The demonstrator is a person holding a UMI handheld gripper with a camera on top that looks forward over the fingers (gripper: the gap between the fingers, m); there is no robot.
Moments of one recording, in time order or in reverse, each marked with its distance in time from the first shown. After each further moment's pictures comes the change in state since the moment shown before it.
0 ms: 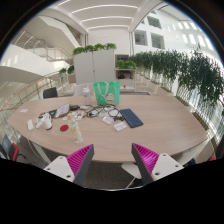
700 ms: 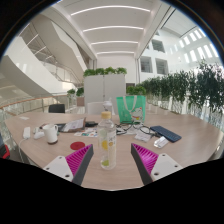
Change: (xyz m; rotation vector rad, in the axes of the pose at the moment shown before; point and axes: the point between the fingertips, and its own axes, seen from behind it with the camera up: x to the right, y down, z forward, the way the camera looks) arm -0.223 0.026 0.221 0.353 -0.043 -0.039
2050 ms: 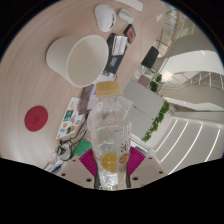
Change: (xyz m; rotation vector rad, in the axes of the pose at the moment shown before) arm -0.247 -0.116 0.279 -0.224 0.110 -2.119
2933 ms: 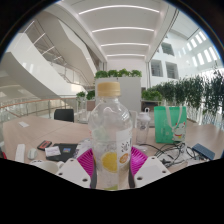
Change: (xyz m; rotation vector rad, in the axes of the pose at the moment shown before) arm -0.041 0.014 0.013 0.348 -0.113 2.086
